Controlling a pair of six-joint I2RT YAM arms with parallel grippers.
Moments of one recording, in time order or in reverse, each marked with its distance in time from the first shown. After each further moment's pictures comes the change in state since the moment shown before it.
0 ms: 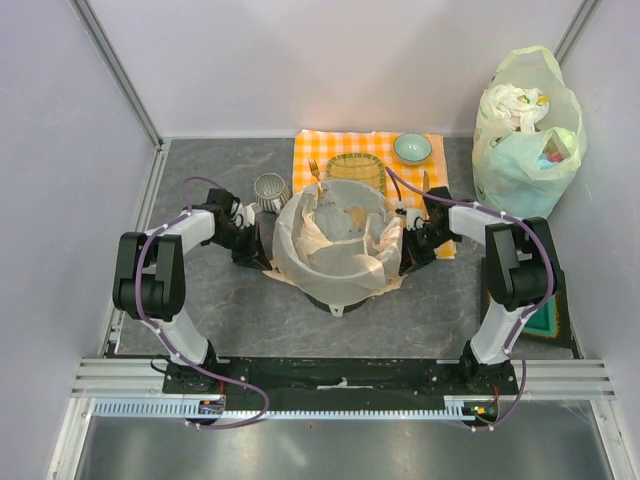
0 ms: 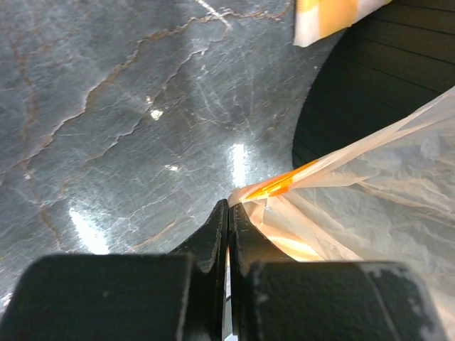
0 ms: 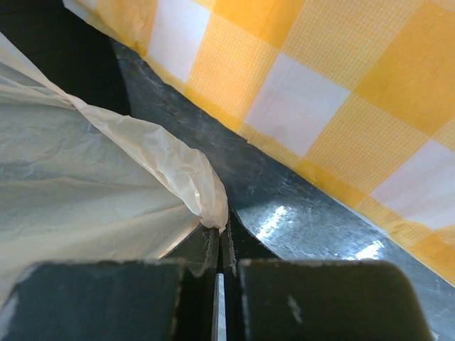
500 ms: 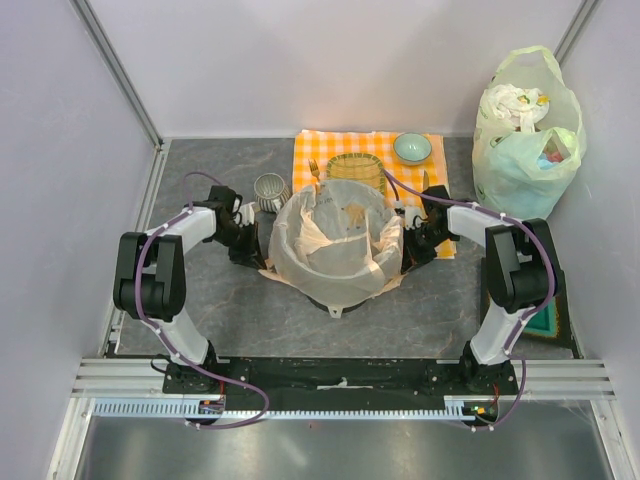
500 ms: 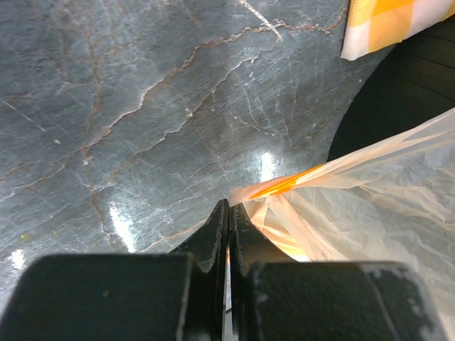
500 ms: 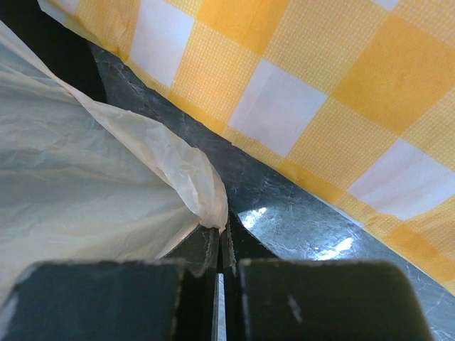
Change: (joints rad) left arm -0.015 0.000 0.031 -0.034 -0.156 -0.003; right arm 0.023 -0.012 0.004 0.011 0.104 -0.019
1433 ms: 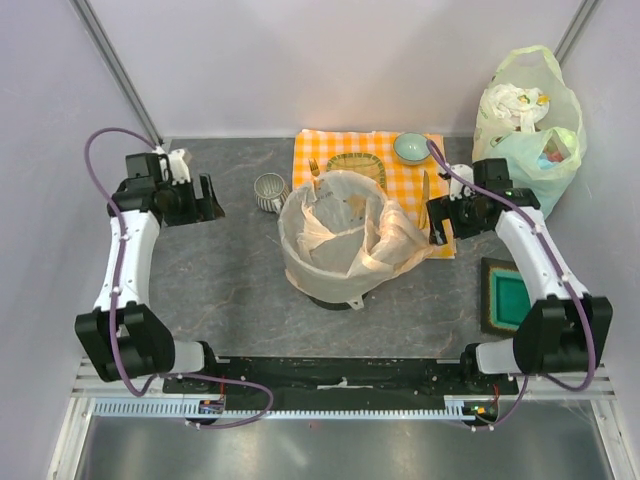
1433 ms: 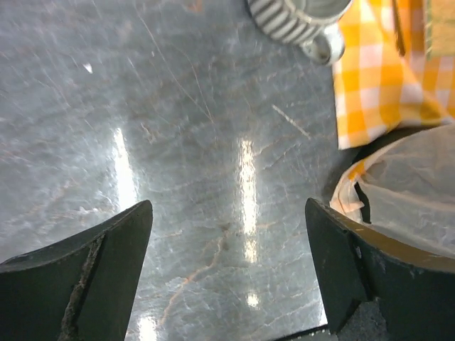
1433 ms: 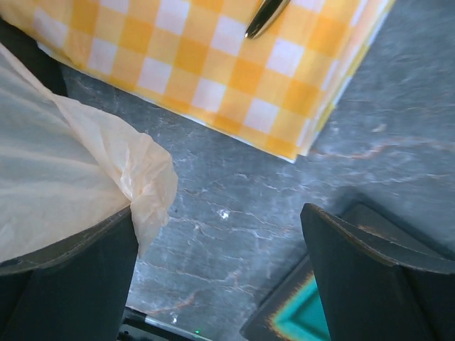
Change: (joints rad) left arm 0.244 -0.357 0.196 -0.117 -0.125 0.133; right arm -0.136 -0.378 0.099 -0.172 0.215 -0.069
